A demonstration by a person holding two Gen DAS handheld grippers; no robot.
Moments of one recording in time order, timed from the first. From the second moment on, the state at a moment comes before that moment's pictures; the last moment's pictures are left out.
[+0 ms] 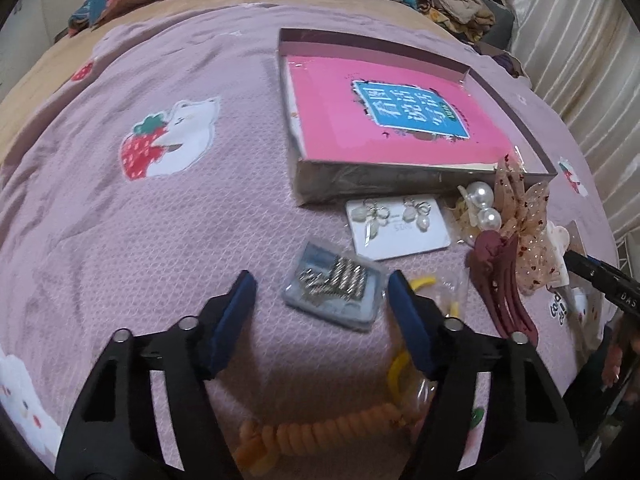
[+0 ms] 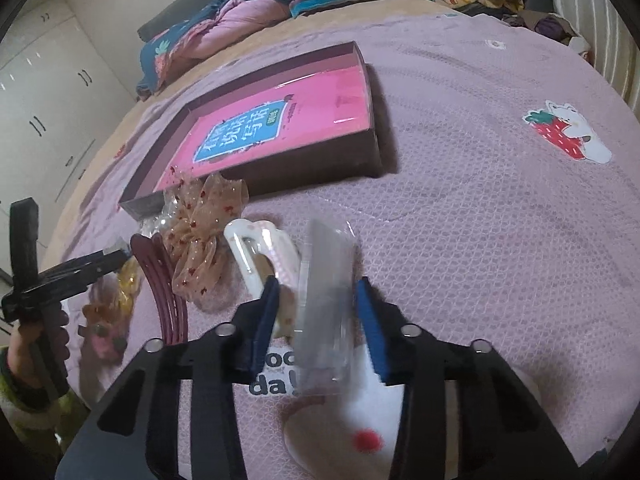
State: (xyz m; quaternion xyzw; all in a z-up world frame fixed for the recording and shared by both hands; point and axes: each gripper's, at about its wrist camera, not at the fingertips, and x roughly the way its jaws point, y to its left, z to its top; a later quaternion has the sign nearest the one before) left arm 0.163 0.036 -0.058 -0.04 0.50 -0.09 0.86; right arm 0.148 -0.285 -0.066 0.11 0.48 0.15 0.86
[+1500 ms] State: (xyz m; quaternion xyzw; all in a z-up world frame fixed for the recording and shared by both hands) left arm 0.218 0.020 0.031 -0.06 0.42 -0.12 0.90; right arm 0.229 -0.259 0.046 0.09 0.37 0.22 0.90
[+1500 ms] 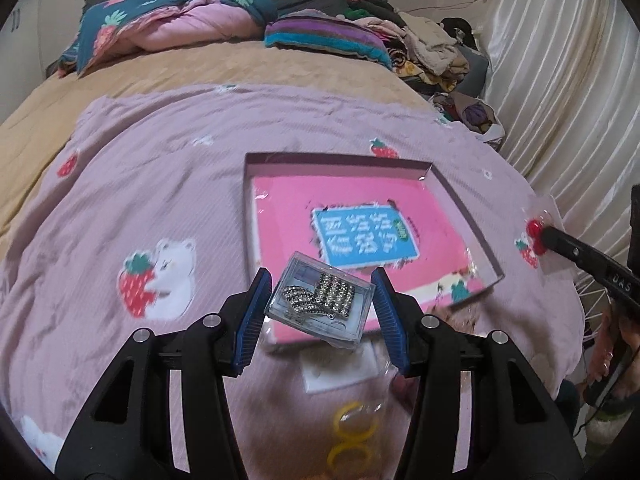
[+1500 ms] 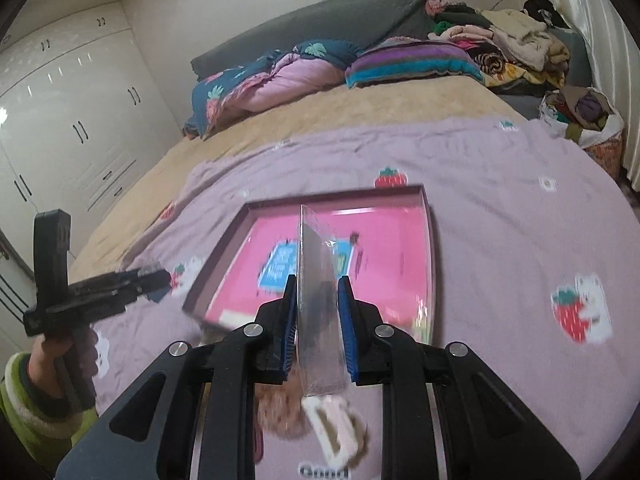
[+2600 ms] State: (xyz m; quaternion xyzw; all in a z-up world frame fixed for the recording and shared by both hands) left arm 0.253 -0.020 -0.029 -0.02 0.48 -0.12 0.87; right arm 0.278 -0.268 -0.039 0.11 0.45 0.15 0.88
